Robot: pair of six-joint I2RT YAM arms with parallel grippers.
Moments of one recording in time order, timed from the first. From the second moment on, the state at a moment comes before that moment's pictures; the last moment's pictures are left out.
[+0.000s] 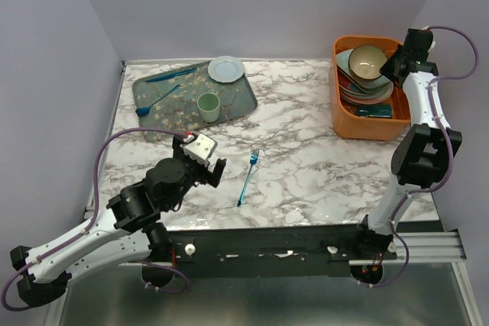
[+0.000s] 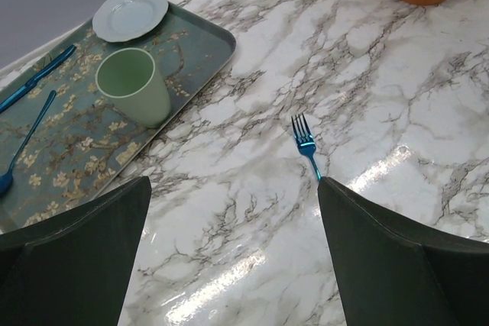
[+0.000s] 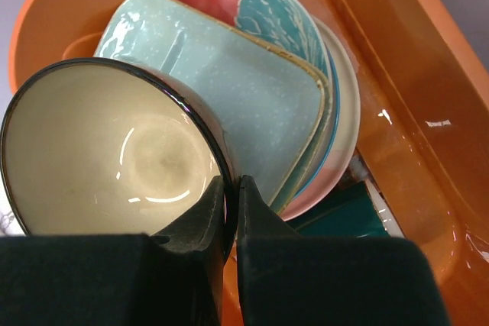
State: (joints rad) left arm -1.02 0.60 0.71 -0.35 -0.48 0.02; right arm -0.22 1.89 1.79 -0.52 0.05 0.44
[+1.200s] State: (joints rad) left arm -0.99 0.60 0.70 -0.35 -0.48 0.02; right arm -0.26 1.99 1.85 -0.49 0.05 0.50
